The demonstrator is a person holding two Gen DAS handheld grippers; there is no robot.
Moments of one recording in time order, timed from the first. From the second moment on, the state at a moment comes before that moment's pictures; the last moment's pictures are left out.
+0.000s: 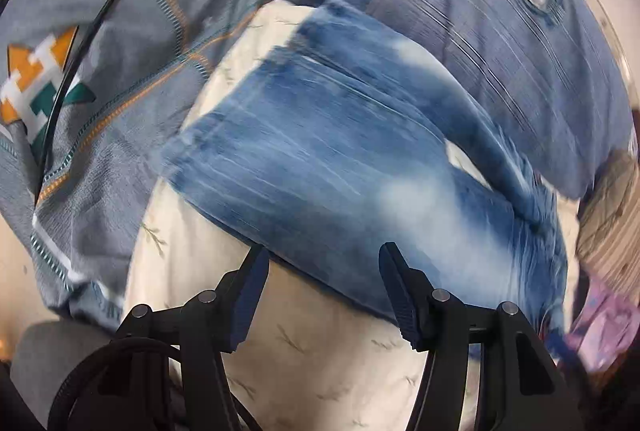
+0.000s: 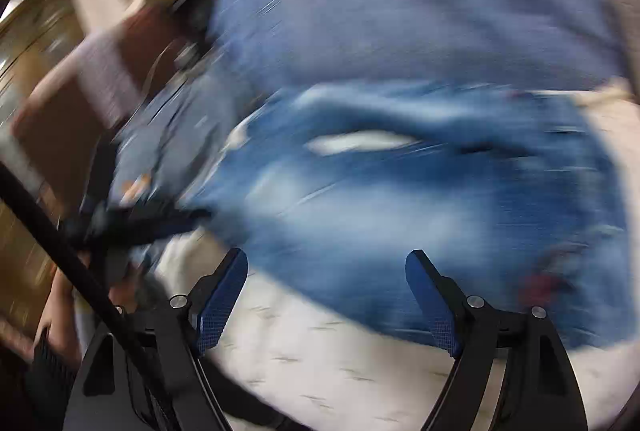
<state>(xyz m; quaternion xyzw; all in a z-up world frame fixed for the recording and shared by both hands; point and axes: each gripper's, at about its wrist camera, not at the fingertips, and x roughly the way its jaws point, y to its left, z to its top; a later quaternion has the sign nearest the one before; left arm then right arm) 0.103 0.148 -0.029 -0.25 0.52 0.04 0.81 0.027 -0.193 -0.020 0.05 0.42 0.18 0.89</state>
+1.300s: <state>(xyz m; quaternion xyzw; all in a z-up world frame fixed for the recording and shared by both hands) 0.025 -0.013 0.052 -0.18 0.38 -0.04 0.91 0.044 -0.237 0.006 0.18 0.39 0.17 0.89</state>
